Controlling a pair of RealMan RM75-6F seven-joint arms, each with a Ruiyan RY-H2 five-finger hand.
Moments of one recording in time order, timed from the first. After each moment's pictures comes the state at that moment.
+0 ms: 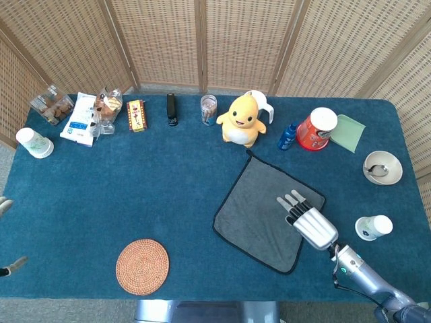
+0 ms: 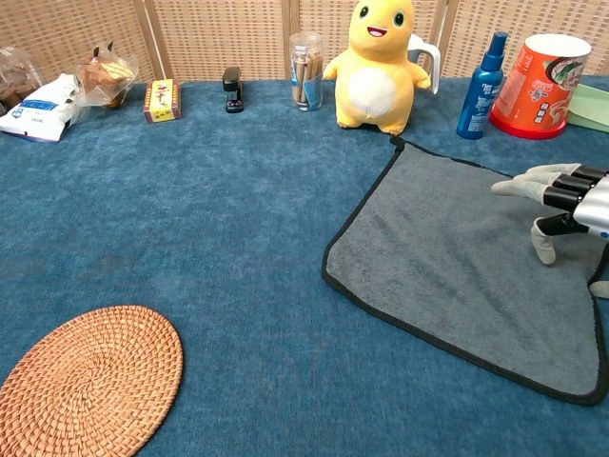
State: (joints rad) left arm 0.04 -0.77 0.06 -1.91 1.61 1.55 -0.15; right arm 0.45 -1.56 -0.13 -0.91 -1.84 1.37 0.01
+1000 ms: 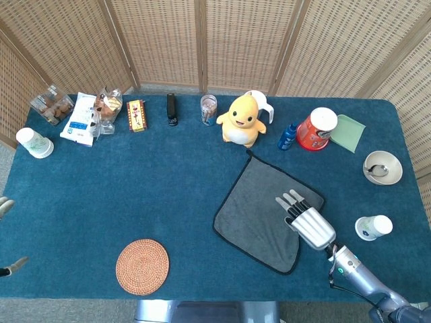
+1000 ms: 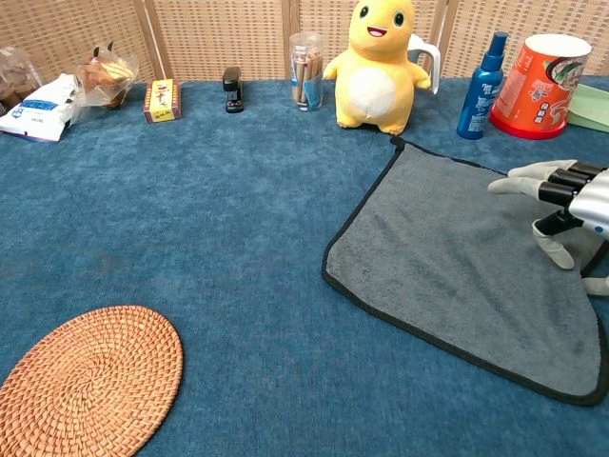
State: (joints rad) left arm 0.03 -0.77 0.06 -1.92 1.61 1.55 -0.14; right arm 0.44 -1.58 -0.12 -0.90 -1.82 1.40 0.03
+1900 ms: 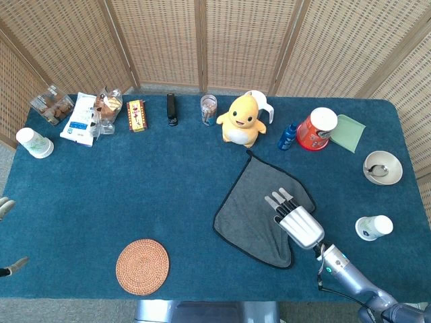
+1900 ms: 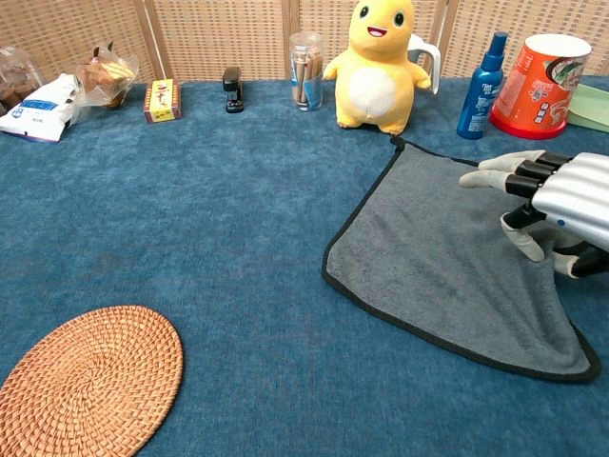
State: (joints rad) left arm 0.03 -0.77 0.06 -1.91 1.61 1.54 -0.15; right arm 0.48 -1.54 -0.08 -1.11 -1.79 1.32 -0.17
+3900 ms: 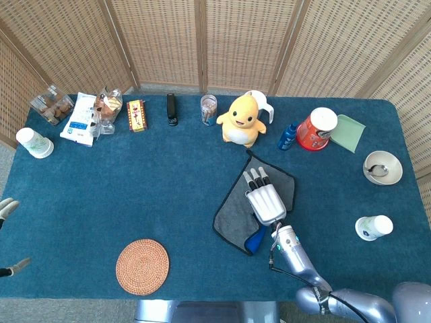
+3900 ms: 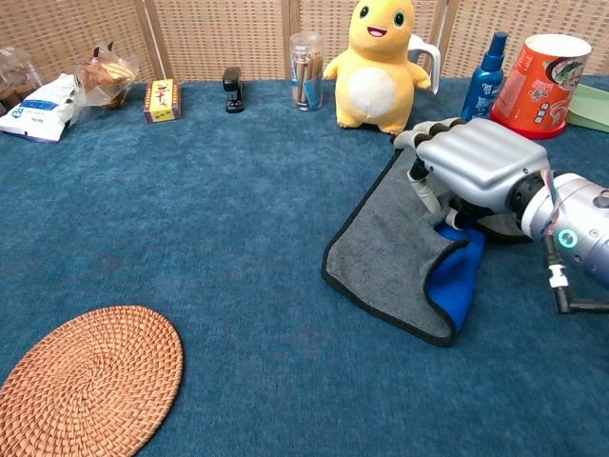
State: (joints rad) left arm 0.01 -0.75 0.07 -1.90 1.61 1.50 -0.21; right arm 0.60 -1.74 0.20 -1.39 -1.26 1.10 -0.78
